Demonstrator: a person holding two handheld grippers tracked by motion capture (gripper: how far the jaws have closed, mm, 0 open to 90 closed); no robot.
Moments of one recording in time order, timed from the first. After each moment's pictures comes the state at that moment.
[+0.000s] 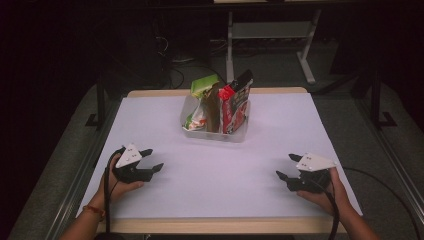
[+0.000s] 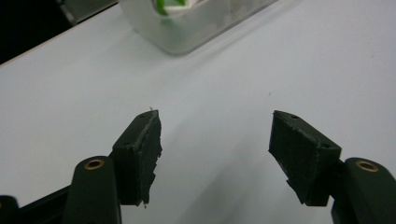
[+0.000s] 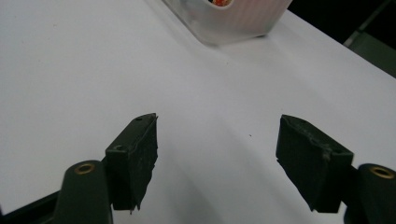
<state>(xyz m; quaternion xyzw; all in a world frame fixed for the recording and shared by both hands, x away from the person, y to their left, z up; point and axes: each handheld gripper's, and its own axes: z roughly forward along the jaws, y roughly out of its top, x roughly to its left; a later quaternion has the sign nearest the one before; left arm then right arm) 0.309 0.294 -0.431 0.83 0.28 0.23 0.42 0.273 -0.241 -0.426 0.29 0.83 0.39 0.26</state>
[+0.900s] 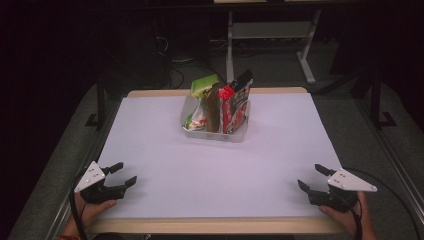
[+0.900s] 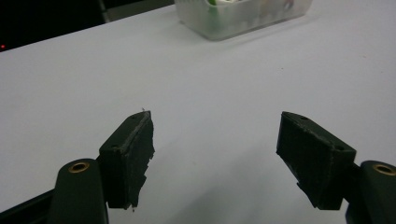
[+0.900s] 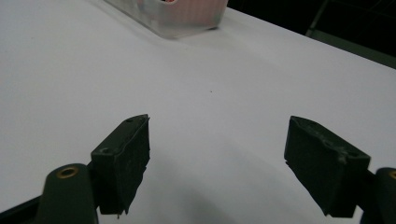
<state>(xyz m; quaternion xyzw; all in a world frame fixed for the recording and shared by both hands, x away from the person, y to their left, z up) 0.254 0.366 -0.444 0.77 0.35 0.25 0.48 0.229 -0.295 -0.447 0.36 0.77 0.44 0.29</state>
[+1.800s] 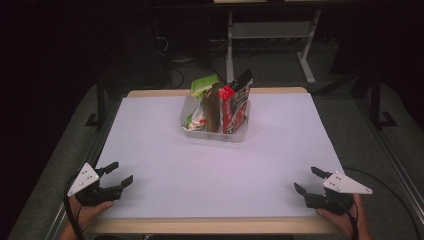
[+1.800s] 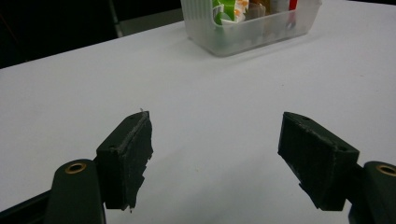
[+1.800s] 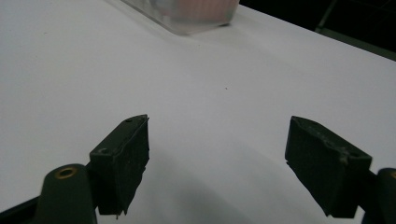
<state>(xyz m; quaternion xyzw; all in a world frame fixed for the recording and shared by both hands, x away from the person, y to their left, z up) 0.246 0.365 -0.434 0.75 0.35 0.27 0.49 0.226 -0.286 -0.452 0.36 0.77 0.45 0.28</state>
